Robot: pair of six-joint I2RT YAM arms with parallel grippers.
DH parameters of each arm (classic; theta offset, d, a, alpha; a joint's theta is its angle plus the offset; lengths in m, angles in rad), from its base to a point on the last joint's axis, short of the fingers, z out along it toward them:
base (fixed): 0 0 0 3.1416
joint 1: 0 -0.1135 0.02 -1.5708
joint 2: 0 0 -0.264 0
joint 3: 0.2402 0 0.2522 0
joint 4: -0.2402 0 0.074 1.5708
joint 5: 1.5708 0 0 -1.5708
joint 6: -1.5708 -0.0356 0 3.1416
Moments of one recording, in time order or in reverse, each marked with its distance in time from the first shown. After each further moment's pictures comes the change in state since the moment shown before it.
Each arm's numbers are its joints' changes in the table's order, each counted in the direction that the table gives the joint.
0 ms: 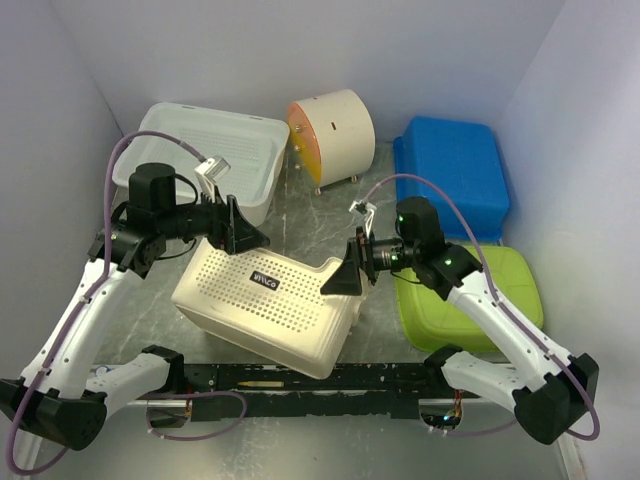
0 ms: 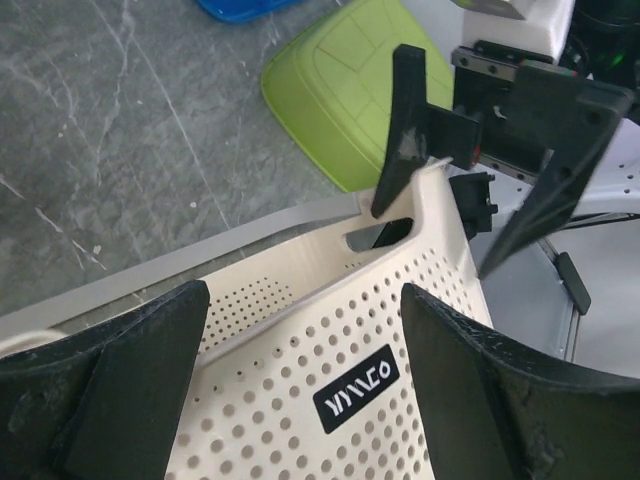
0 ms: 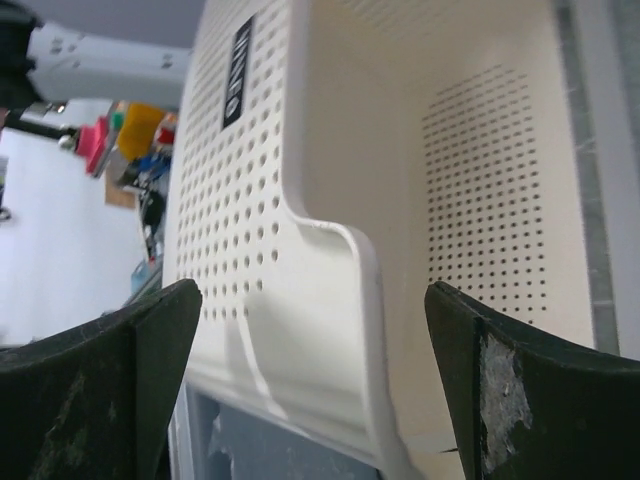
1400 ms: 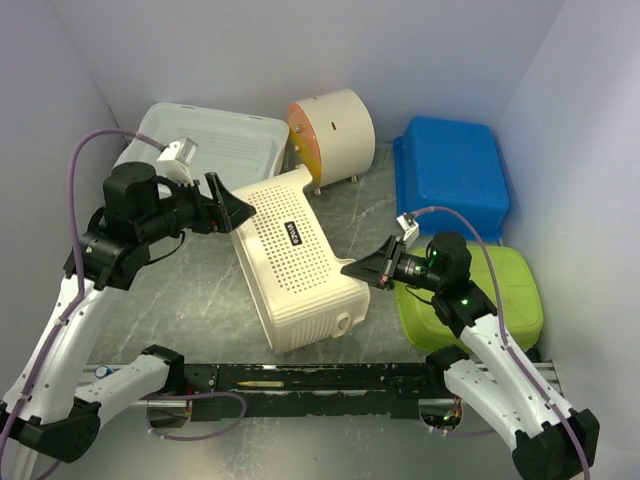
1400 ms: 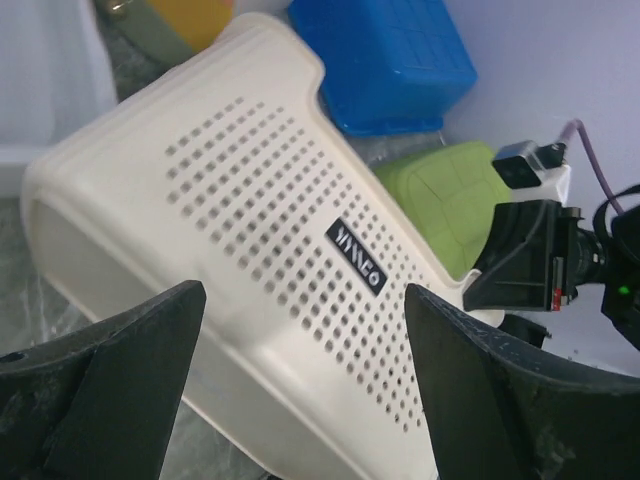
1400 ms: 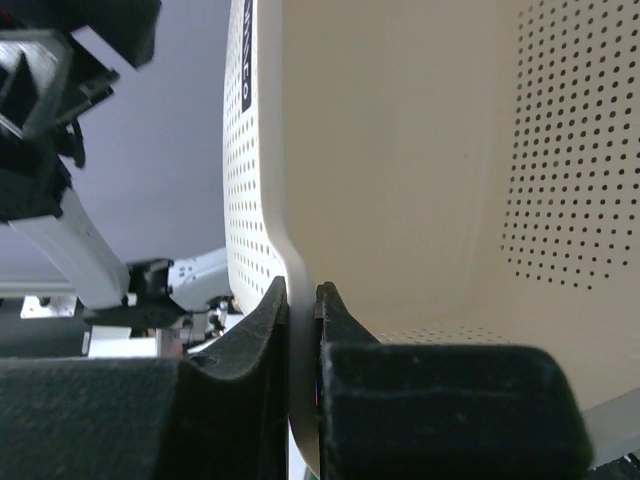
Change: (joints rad) left arm 0.045 0.055 0.122 -0.051 -0.427 0.175; right arm 0.129 0.290 -0.369 0.339 0.163 -0.700
